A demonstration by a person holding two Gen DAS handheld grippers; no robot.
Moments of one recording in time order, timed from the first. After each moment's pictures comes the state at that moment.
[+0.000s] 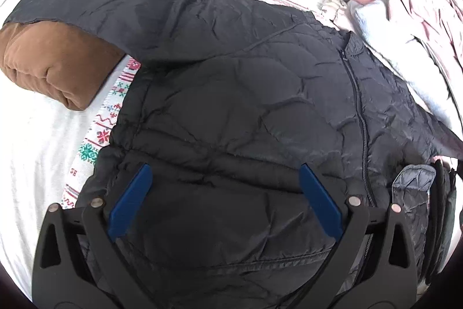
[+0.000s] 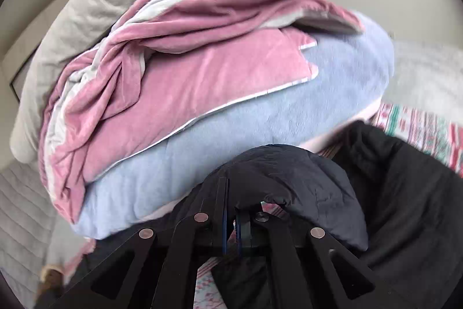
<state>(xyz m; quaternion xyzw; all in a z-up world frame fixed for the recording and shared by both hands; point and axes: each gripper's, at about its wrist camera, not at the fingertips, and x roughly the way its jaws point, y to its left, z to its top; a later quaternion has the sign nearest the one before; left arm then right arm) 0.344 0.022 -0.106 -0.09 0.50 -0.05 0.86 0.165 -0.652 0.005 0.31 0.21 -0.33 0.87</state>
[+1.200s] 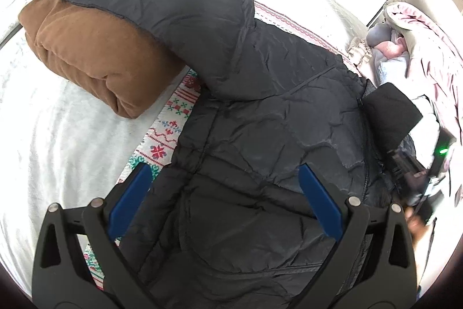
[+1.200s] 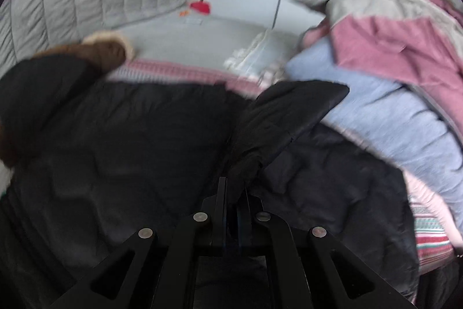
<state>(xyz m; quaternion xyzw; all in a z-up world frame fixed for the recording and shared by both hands) 0.362 0.095 -0.087 -0.17 0.48 0.00 0.86 0.392 -0.219 -0.092 -0.09 0.40 0.01 0.91</state>
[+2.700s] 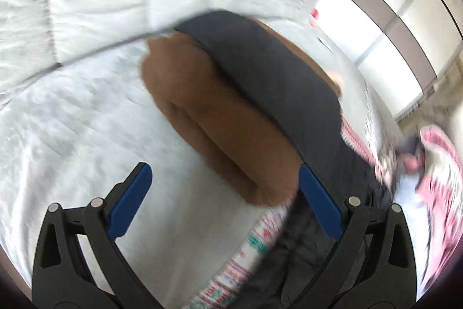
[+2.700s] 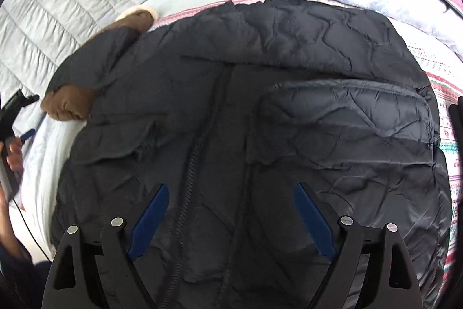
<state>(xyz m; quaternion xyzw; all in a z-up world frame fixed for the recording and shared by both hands) 0.344 0.288 -0.047 -0.31 0.37 0.14 0.86 0.231 -0.257 -0.090 0.11 0.50 0.06 0.85</state>
